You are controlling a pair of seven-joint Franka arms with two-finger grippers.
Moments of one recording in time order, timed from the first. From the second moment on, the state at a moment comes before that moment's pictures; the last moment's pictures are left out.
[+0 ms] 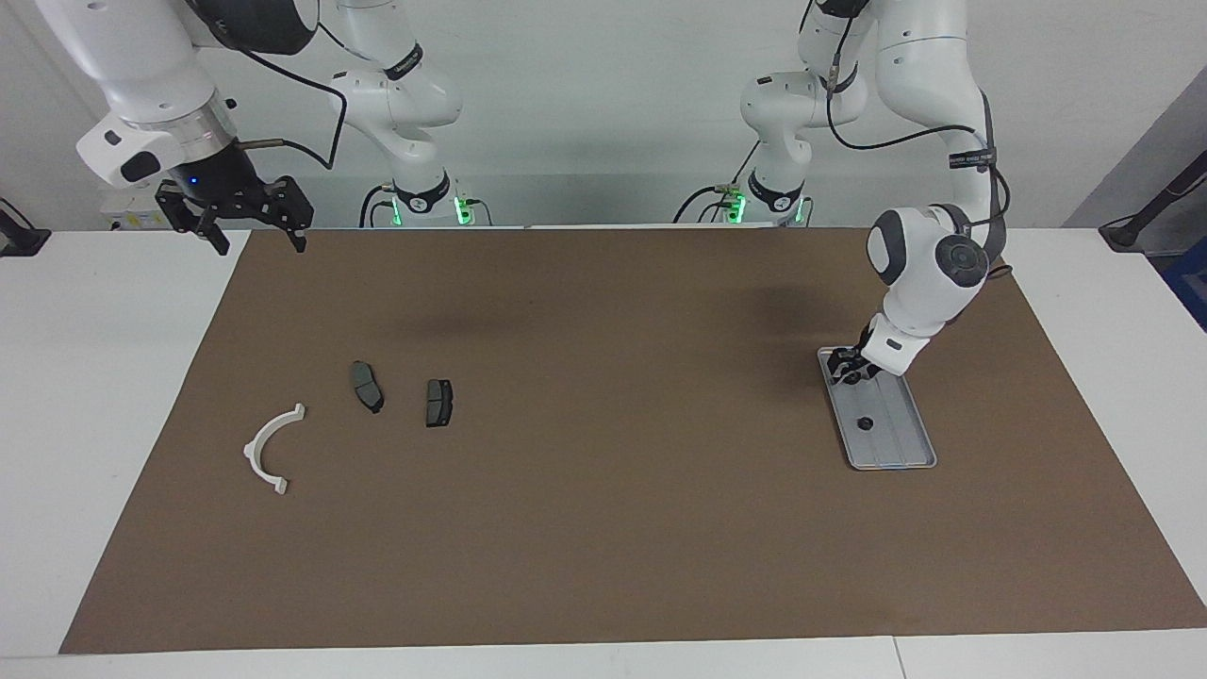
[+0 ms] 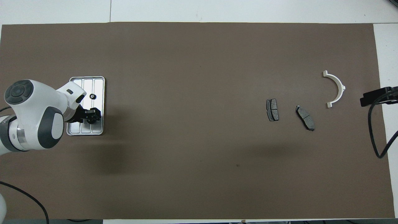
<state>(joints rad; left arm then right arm) 0.03 0.19 -0.05 -2.18 0.00 2.27 -0.09 -0.02 -0.05 -0.05 -1.61 -0.03 1.54 -0.11</state>
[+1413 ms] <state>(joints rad) -0.24 0.20 -0.06 -1.95 -0.09 2.14 -0.51 -0.02 -0.05 -0.05 -1.62 -0.03 1.54 -0.11</state>
